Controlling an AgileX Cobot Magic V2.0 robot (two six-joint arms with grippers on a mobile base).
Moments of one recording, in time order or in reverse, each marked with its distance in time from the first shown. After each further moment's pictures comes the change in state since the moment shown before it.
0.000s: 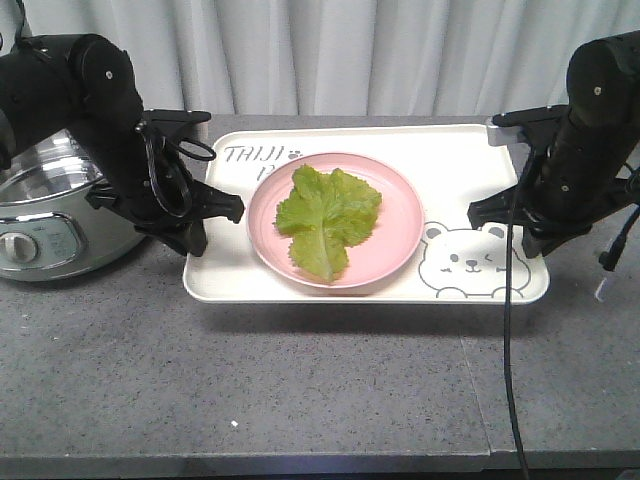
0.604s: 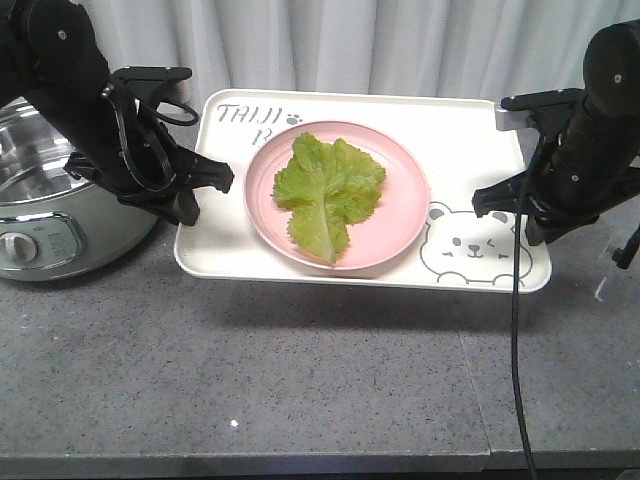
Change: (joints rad) left arm 0.000 -0.105 -0.002 0.000 -0.017 0.001; right arm 0.000 -0.041 0.000 0.002 -0.016 0.003
